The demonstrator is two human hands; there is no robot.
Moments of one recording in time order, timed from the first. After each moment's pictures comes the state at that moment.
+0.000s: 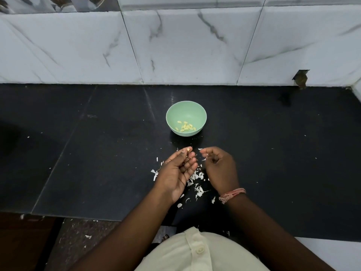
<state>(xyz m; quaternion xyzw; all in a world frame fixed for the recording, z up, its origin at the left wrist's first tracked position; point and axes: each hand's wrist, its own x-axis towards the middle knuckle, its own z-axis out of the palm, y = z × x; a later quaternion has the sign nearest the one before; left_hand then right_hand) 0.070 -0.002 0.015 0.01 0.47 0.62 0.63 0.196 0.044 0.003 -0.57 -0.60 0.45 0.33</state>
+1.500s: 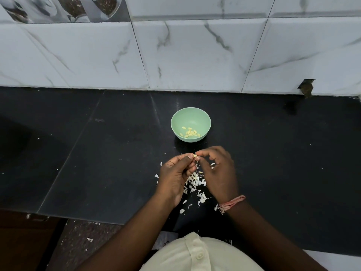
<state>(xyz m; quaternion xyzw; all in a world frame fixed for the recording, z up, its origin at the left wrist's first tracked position) 0.068 -0.001 0.016 0.07 0.49 0.66 0.56 0.188 0.044 0.010 -0.48 -0.72 0.33 0.38</state>
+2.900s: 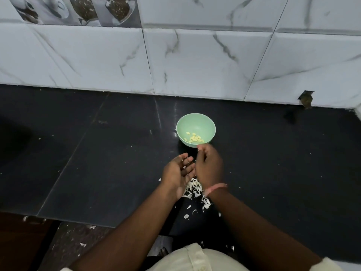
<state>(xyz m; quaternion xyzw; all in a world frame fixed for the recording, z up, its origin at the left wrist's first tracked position) 0.042 0.021 0.008 -0.02 0.54 0.60 0.60 0.126 0.069 -0.010 -0.56 -0.64 0.34 0.40</state>
